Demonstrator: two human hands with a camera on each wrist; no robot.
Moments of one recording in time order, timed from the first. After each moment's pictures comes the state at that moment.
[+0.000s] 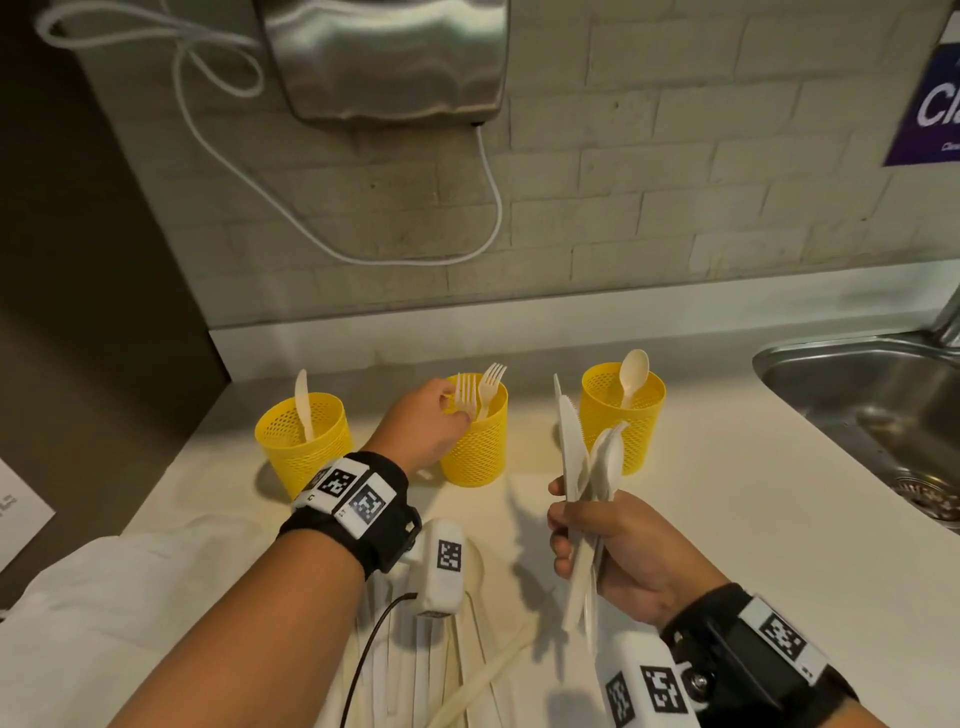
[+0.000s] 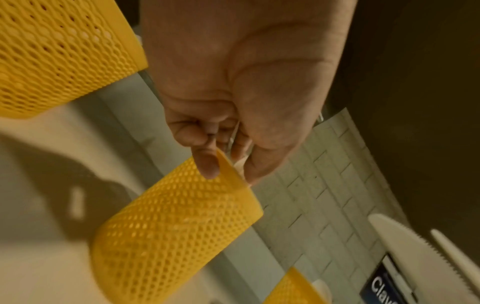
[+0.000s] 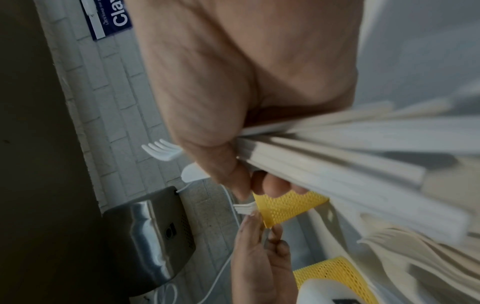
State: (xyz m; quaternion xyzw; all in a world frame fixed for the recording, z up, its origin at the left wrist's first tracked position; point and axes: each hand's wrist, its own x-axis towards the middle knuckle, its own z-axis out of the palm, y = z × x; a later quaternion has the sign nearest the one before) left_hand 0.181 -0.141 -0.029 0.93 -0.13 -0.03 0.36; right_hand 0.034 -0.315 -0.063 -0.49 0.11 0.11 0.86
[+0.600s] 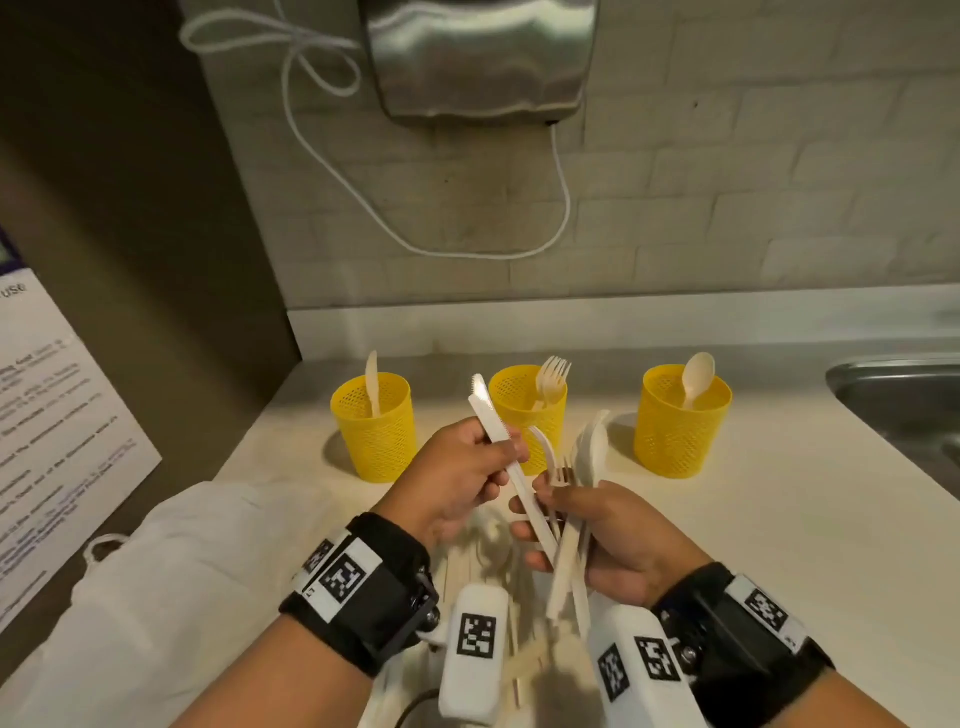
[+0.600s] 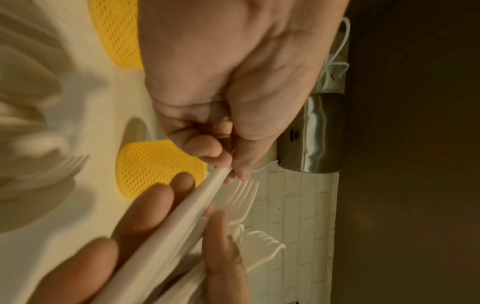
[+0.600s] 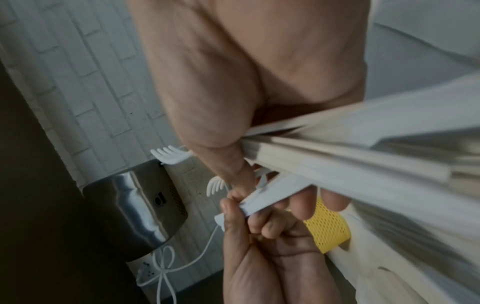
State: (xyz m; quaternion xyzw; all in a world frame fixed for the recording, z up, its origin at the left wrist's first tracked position) left_hand 0.097 -0.116 -0.033 0.71 -0.03 -0.13 0.69; right_hand 0.043 -0.263 -0.049 -0.49 0.10 0.21 0.84
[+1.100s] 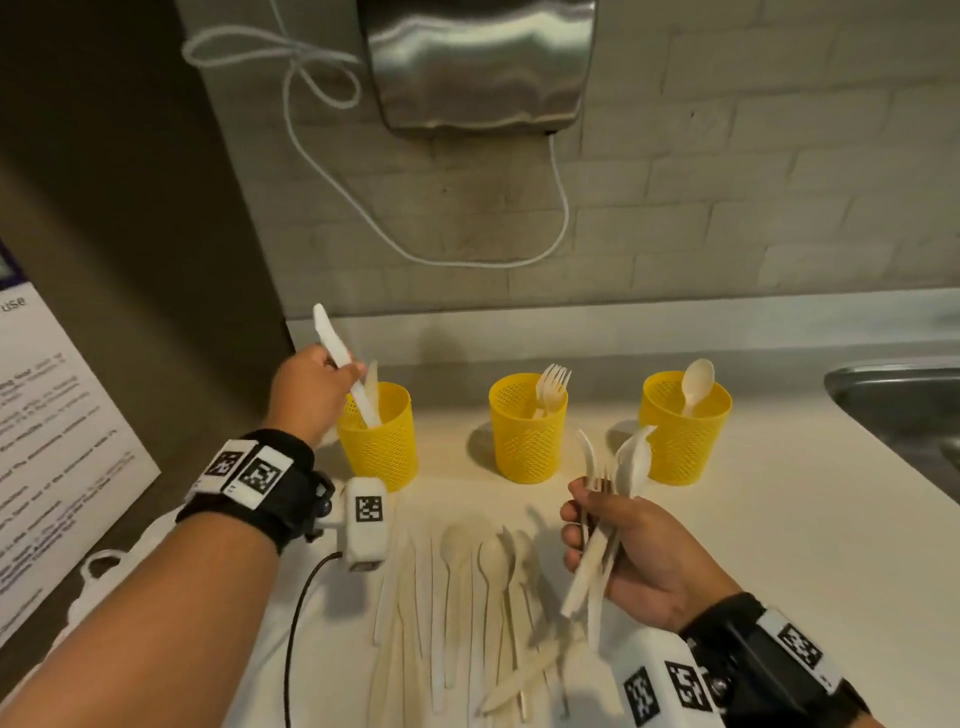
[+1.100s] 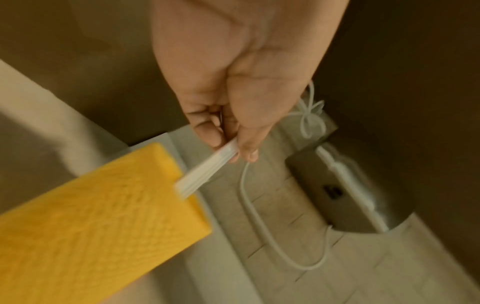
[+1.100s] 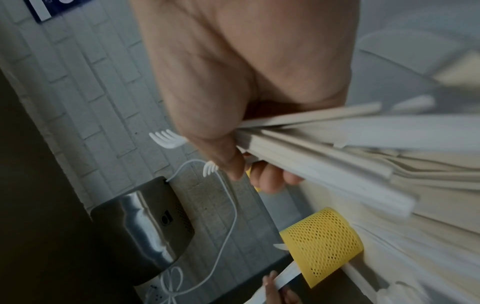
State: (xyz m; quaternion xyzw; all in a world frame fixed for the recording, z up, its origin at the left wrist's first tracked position) left_hand 0.185 -0.001 0.005 0.86 0.05 0.17 0.48; right_hand 0.036 -0.273 -0.051 -0.43 0.14 0.14 0.88
